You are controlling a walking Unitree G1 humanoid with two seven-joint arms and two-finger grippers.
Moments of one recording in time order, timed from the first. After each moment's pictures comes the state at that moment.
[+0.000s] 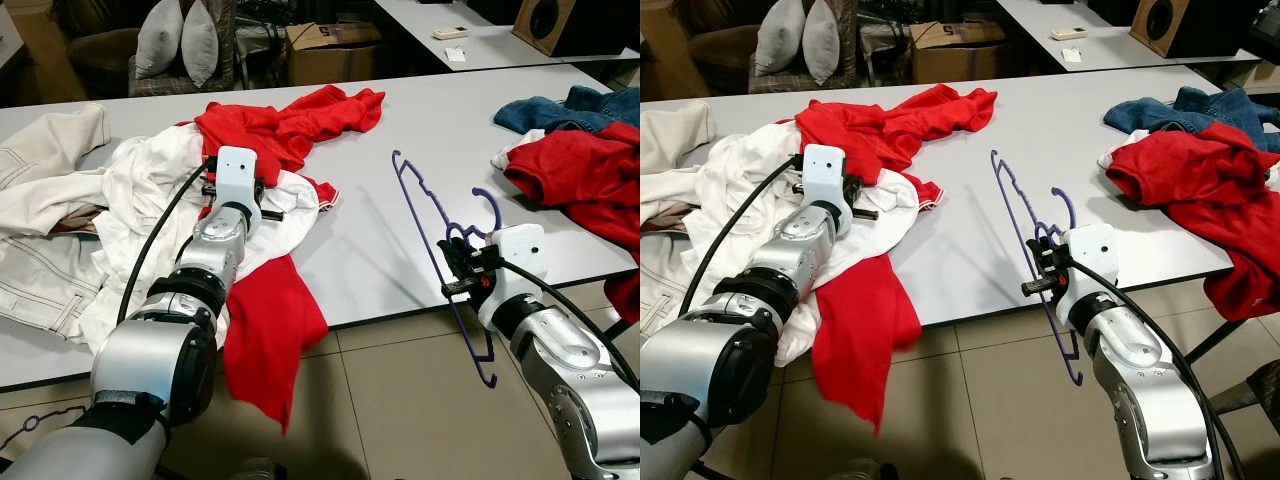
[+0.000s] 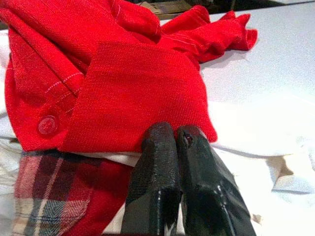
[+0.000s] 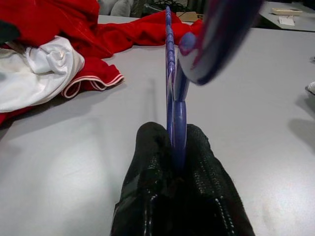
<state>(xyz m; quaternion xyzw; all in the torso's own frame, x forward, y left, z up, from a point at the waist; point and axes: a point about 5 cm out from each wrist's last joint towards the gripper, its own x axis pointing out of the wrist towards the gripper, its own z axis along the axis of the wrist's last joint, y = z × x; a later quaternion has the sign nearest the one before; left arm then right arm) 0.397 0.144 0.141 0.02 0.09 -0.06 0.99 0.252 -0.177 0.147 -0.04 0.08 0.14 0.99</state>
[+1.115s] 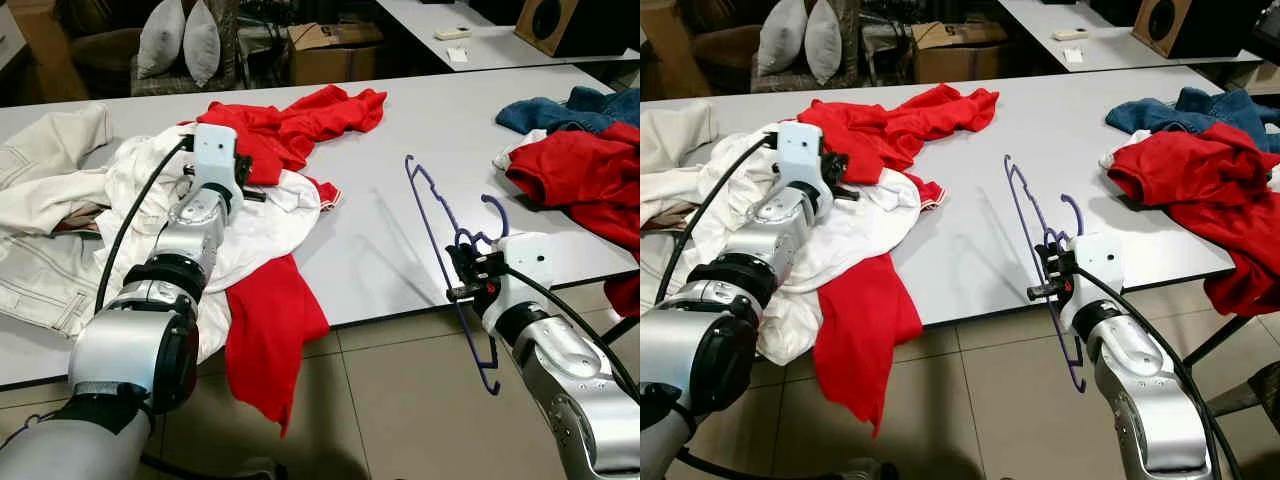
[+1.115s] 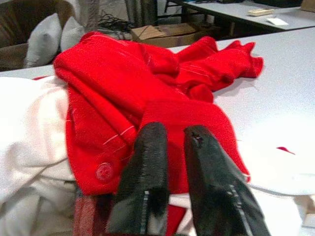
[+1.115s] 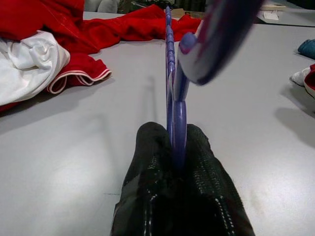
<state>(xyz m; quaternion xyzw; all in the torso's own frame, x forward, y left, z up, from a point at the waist) 0.404 0.167 0.165 0.03 0.05 -0.05 1.00 0.247 -0.182 0.140 -0.04 0.08 0.11 0.99</state>
